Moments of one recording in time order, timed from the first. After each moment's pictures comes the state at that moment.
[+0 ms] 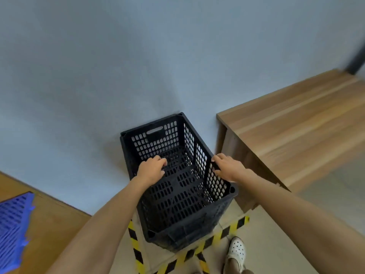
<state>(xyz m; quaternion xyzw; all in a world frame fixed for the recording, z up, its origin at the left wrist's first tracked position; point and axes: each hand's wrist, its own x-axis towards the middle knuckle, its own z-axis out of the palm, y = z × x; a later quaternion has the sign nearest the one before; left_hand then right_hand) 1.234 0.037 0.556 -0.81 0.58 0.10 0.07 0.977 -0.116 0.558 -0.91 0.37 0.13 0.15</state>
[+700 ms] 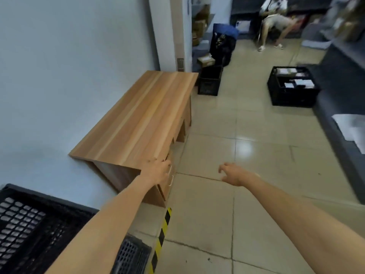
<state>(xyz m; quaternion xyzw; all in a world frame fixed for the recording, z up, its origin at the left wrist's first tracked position) 0.767 -0.096 0.588 -0.44 0.89 0.05 0.12 0.477 0.008 0.565 -0.64 0.72 0.09 0.24</state>
